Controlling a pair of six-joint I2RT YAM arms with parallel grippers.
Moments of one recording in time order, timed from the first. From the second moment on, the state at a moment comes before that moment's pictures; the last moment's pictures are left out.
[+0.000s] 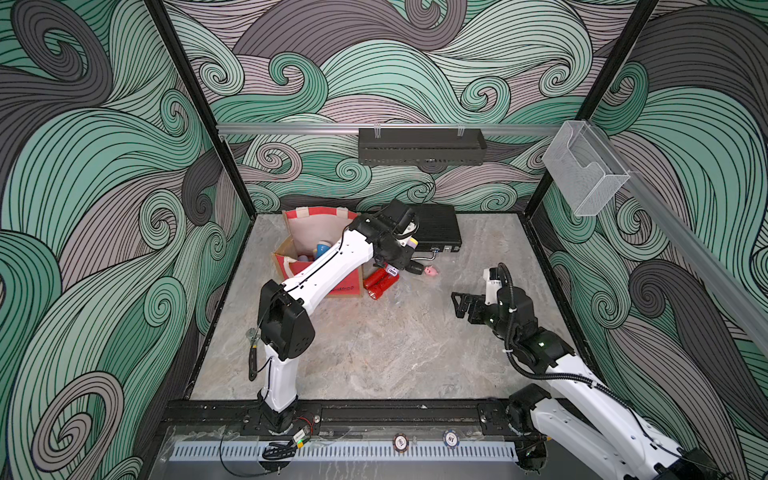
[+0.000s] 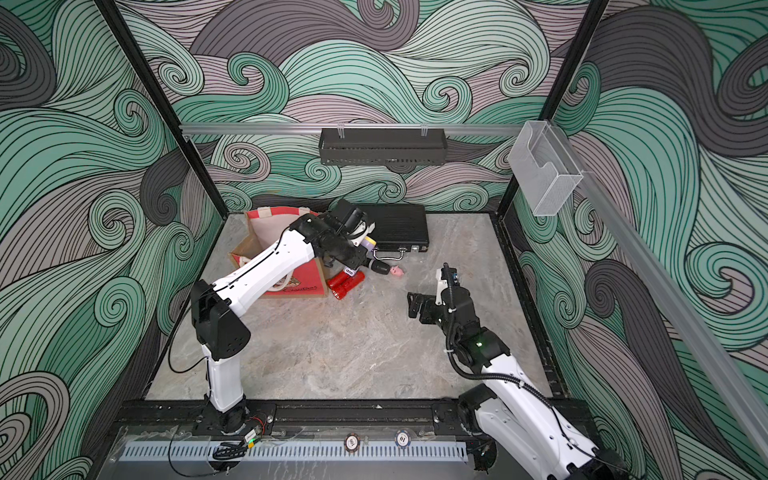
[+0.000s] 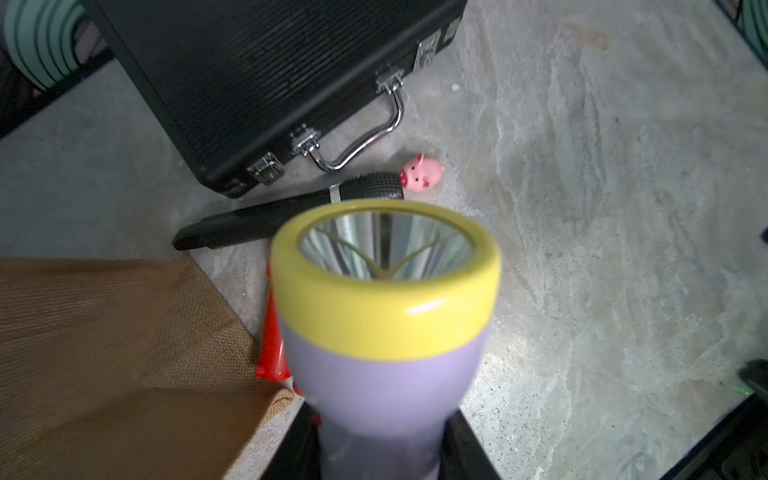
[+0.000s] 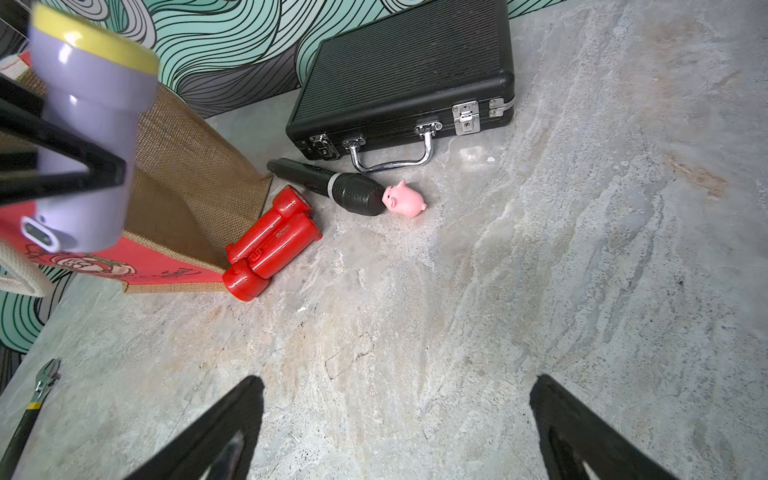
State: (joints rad) left arm -0.68 1.92 1.98 -1.07 -0.03 -0.05; right arm 0.43 0.79 0.53 -0.29 0.04 0.43
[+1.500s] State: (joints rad) left arm -0.17 1.81 1.68 -1.05 -0.10 -0.14; right arm 0.55 0.94 0.61 -0.08 -0.16 0.31
